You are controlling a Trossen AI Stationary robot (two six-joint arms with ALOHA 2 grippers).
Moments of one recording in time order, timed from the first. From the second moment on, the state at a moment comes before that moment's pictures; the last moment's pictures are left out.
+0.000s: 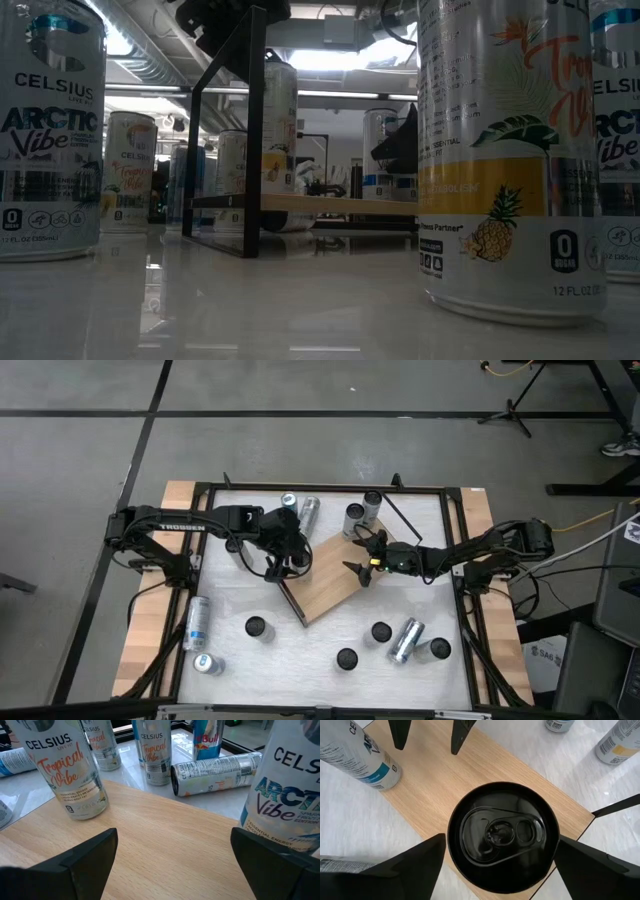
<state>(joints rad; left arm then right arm) 0.14 1.45 1.20 -0.68 0.14 0.29 -0.05 1.49 0.44 0.69 0.28 0.23</state>
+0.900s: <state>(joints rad) 0.14 1.45 1.33 -0.84 0.03 0.25 -0.05 1.46 0.58 0.70 0.16 0.23</state>
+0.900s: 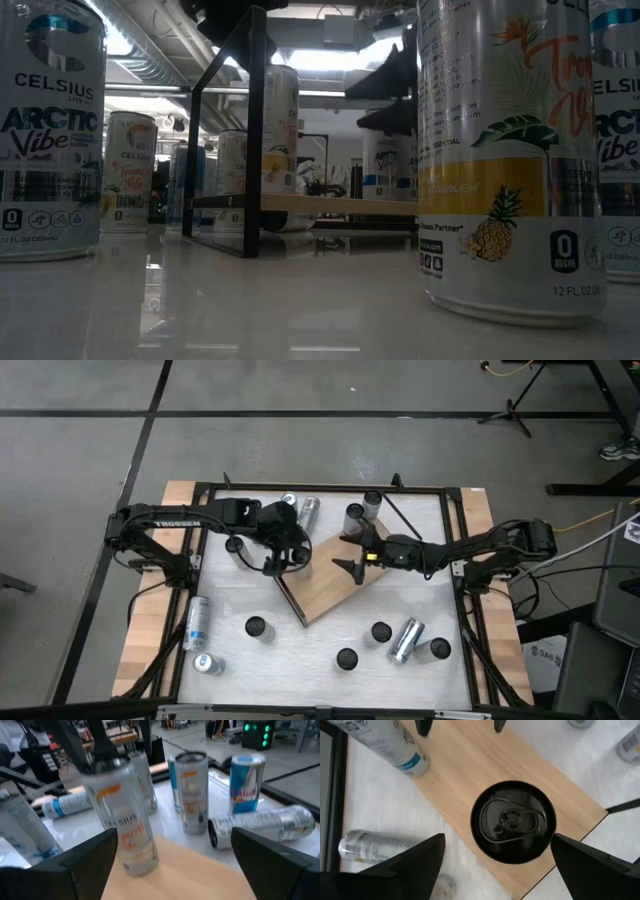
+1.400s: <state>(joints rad) 0.14 1.37 1.33 -0.91 -0.04 0.02 -0.05 1.40 0.69 0.61 0.20 0.15</state>
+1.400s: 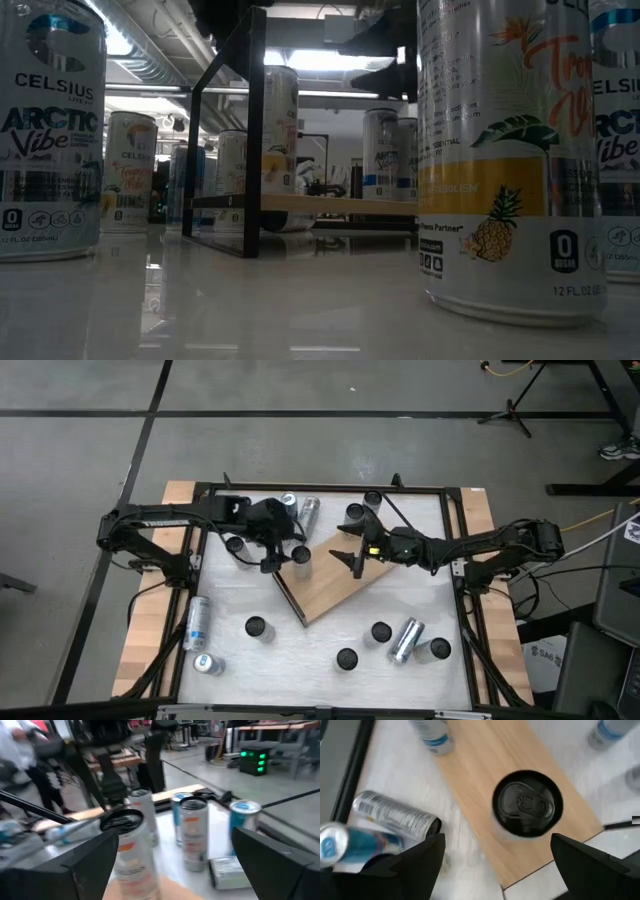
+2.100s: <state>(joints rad) 0.06 1.38 1.33 -0.96 -0.16 -0.26 -0.05 1.49 0.82 0.46 0.35 0.10</state>
